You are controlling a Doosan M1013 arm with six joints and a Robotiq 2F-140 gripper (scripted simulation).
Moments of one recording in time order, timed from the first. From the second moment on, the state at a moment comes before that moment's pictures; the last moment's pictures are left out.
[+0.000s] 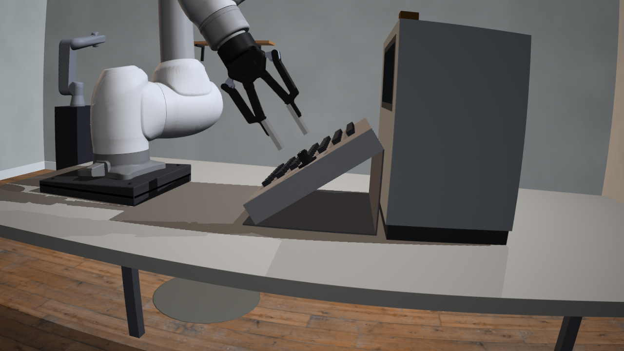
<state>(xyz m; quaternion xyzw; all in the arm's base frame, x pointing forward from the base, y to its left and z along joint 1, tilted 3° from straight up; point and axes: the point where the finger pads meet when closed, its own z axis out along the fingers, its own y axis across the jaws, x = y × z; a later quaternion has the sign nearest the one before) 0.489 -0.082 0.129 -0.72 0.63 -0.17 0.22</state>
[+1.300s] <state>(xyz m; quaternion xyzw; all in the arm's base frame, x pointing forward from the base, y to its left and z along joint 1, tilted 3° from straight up) 0.483 -0.083 0.138 -0.72 0.63 -0.17 0.22</state>
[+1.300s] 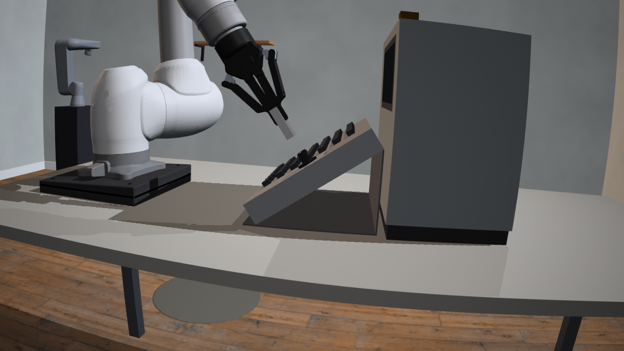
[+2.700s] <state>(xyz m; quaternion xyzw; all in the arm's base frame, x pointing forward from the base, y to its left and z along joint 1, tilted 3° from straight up) 0.474 0.044 0.106 -0.74 0.61 -0.18 0.21</state>
